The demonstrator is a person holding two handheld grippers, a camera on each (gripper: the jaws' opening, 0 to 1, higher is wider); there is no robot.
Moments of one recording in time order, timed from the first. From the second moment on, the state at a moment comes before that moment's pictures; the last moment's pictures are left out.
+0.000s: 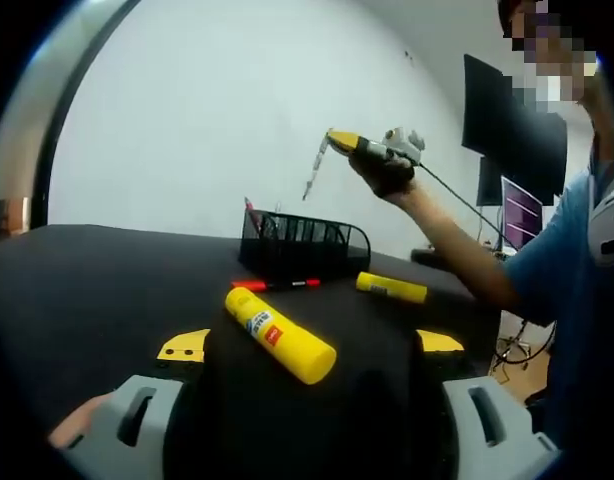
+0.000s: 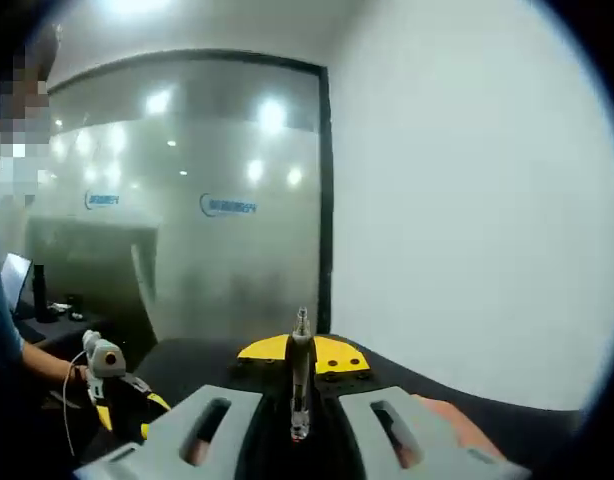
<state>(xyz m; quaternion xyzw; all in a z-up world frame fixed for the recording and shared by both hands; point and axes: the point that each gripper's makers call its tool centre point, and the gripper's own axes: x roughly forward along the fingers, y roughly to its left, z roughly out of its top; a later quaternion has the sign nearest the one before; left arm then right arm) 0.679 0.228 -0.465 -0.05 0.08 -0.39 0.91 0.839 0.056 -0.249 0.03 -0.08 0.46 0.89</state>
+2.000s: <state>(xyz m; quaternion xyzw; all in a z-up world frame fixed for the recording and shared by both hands) 0.679 0.228 -0.469 -0.05 0.09 -0.39 0.92 0.879 0.053 -0.315 -0.03 0.02 0.40 0.92</state>
